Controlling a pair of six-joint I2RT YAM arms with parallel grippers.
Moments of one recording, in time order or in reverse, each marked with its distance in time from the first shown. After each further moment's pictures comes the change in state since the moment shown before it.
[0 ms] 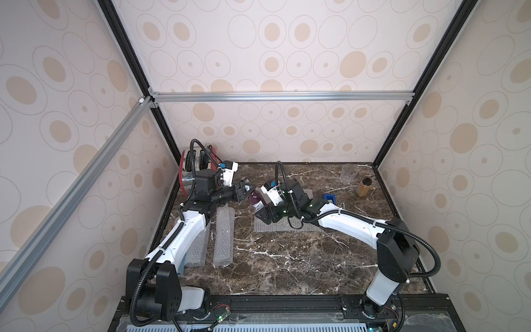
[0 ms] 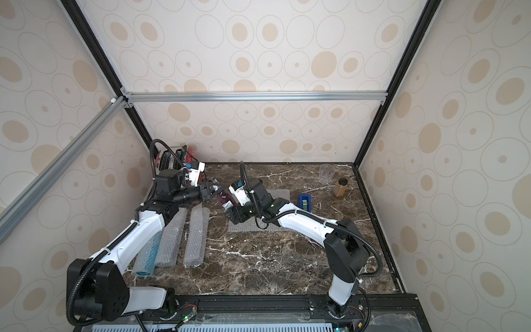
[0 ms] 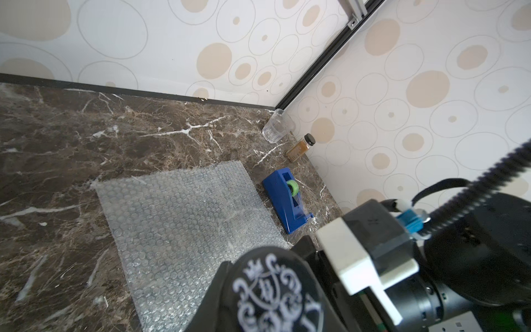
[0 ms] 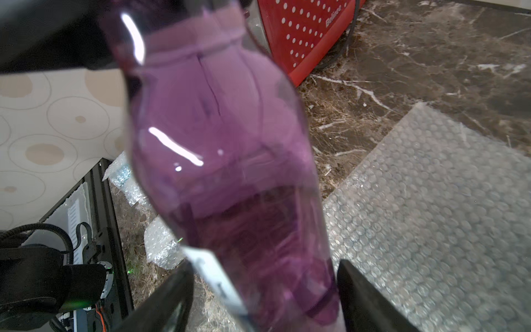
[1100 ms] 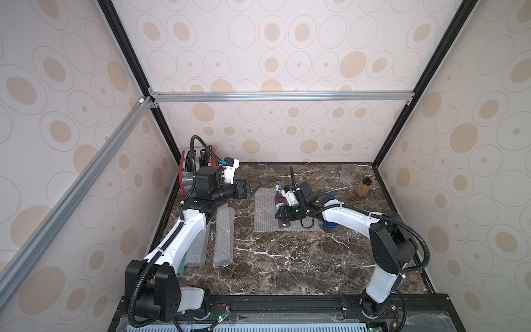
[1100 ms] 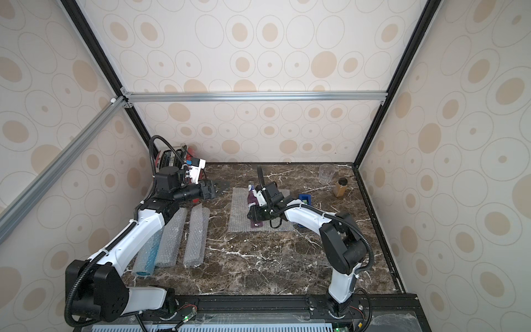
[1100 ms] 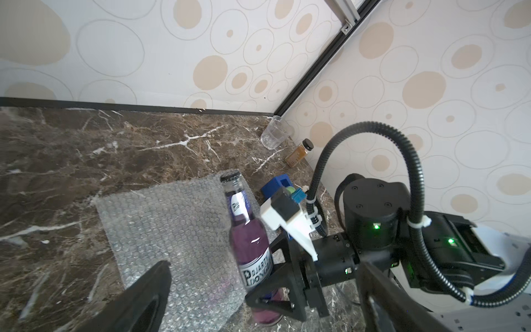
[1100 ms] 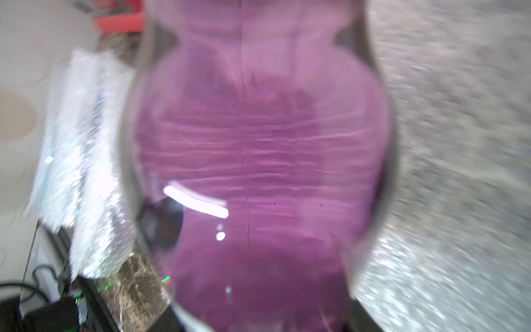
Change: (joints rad) left arm -0.024 0.002 0.043 -0.032 -0.061 0.045; right arm -0.186 0.046 -0.057 -0.222 0.047 0.208
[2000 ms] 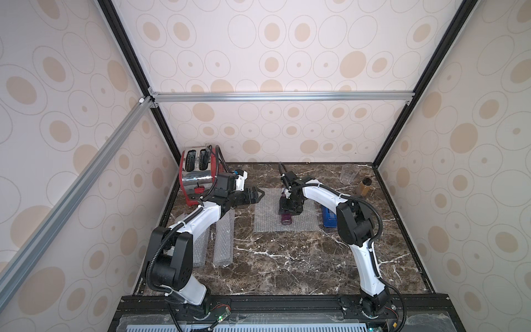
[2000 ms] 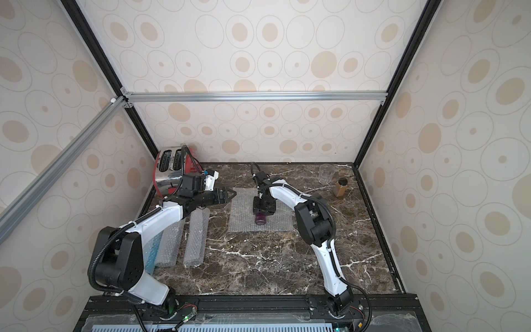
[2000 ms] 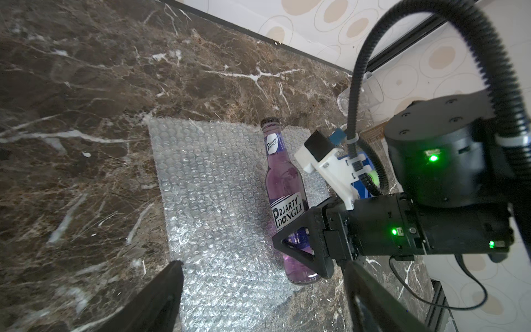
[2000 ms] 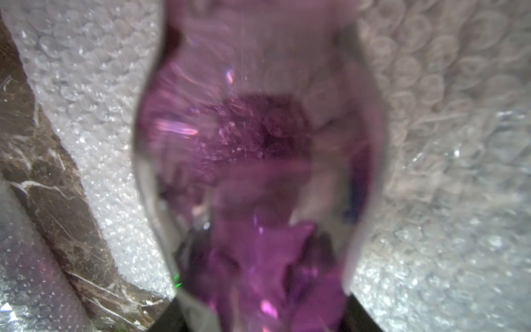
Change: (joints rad) left arm -0.085 0.246 0.006 -0.044 -0.231 -0.054; right arm -0.041 0.468 0.605 -0.544 0.049 0.143
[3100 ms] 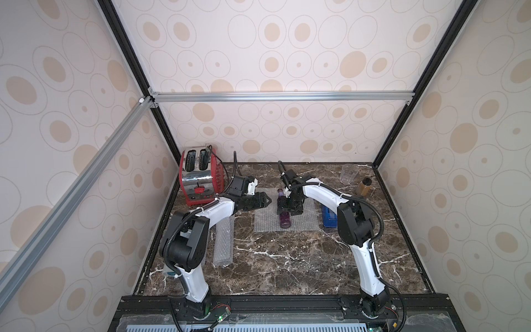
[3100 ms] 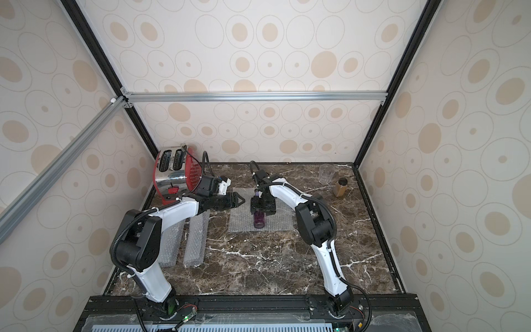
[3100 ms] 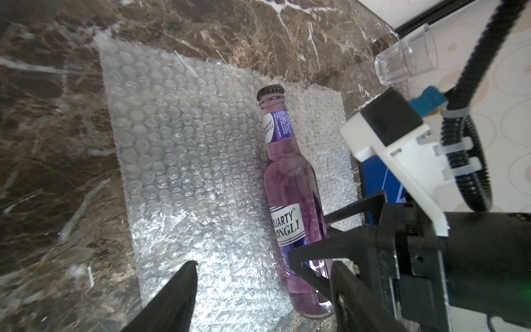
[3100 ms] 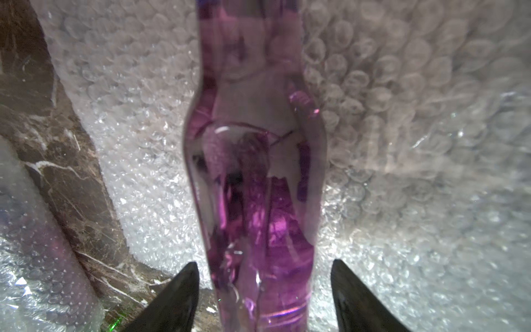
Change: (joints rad) left arm -0.094 0.214 0.107 -0.051 -0.038 -0.083; right arm -0.004 -0.009 0.032 -0.043 -0.014 -0.030
